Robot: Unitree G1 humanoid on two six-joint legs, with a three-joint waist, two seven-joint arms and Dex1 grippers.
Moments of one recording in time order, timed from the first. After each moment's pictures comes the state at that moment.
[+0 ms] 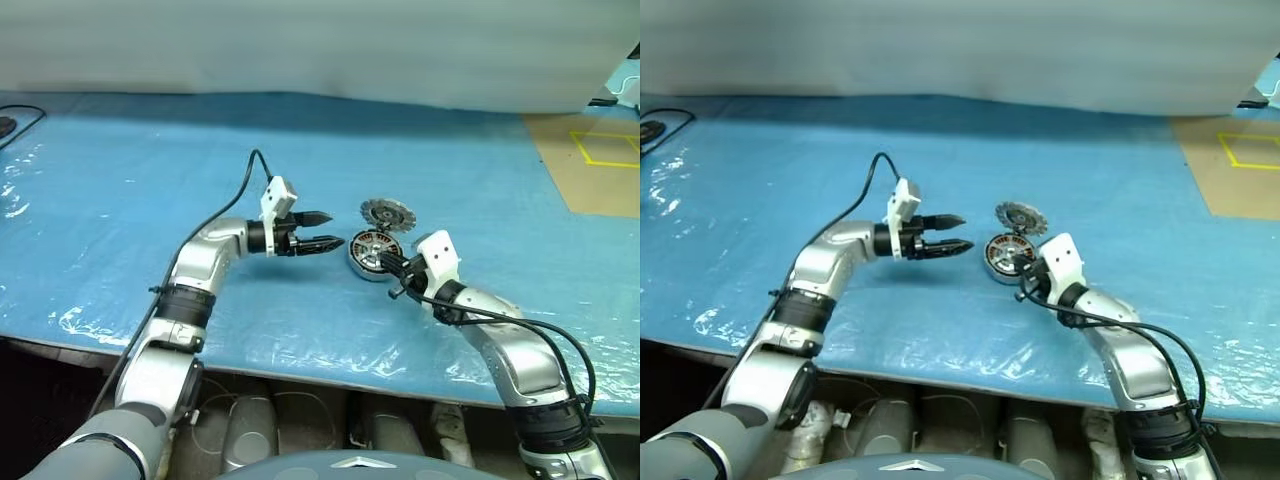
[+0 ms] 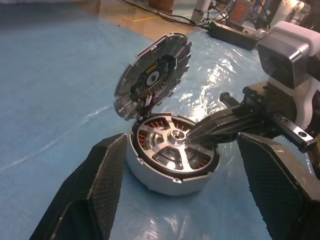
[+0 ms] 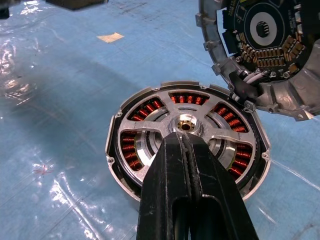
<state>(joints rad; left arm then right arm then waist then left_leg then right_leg) -0.66 0.24 -0.07 0.36 -0.29 0.43 -1.14 -0.11 -0.43 0.06 -0.28 0.24 0.49 0.48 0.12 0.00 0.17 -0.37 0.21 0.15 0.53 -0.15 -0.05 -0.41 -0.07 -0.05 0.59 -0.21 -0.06</state>
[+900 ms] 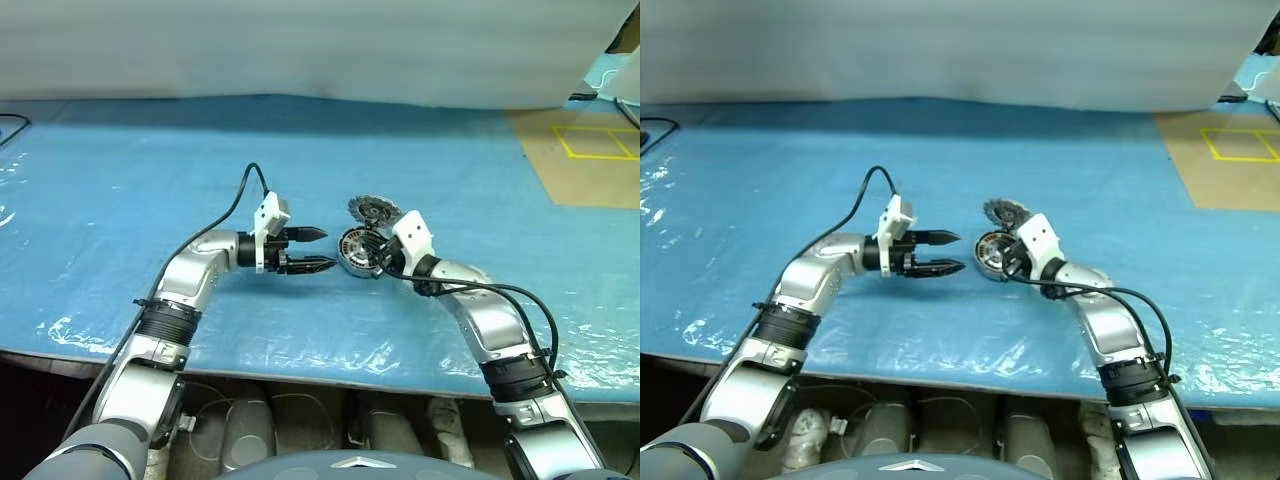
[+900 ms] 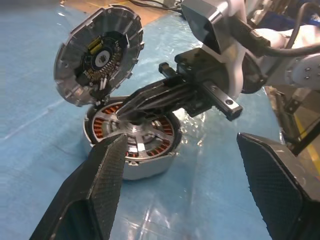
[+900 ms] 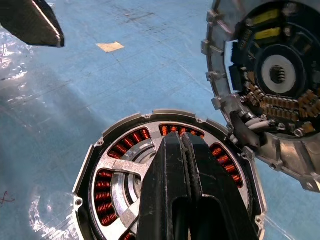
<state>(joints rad) -0.59 0.31 -0.14 0.28 -0.34 0.35 -1.20 -0.32 -0.39 0.14 -0.01 0.14 0.36 0.59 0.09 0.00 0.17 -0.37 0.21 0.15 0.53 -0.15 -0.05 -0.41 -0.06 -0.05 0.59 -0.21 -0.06</state>
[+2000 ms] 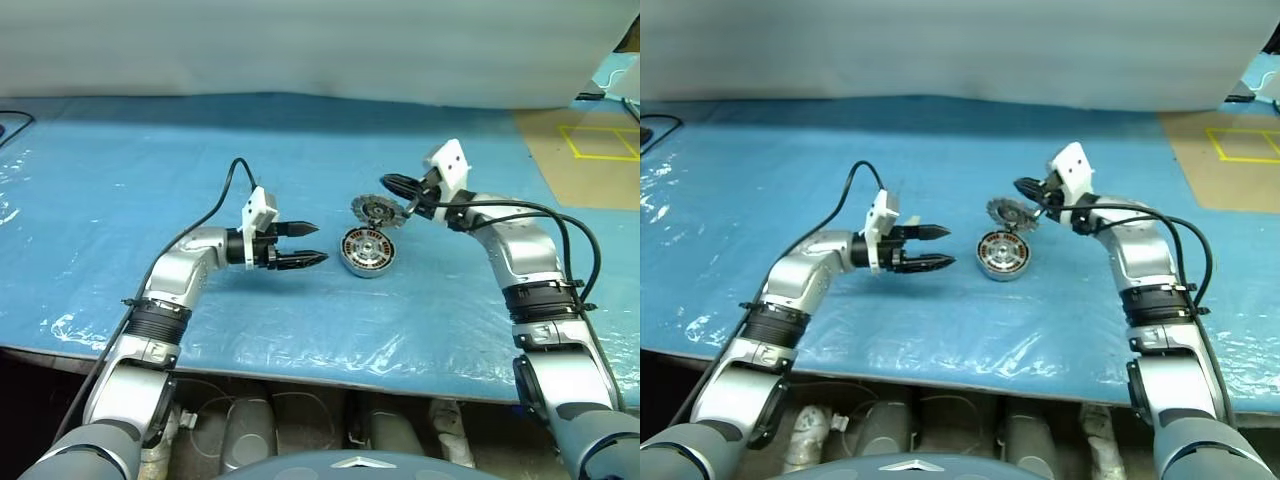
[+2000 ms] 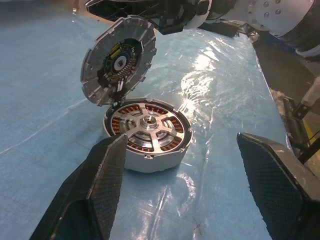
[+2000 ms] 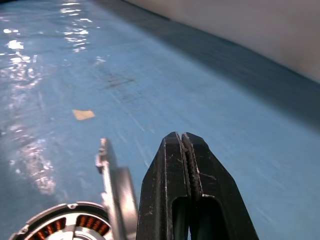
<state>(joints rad) -0.58 0.37 -0.11 0.27 -0.37 0.35 -1.21 -0.68 -0.51 0.04 0.28 0.24 0.30 0.87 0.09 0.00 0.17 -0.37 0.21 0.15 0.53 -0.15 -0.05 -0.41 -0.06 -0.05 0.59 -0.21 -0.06</state>
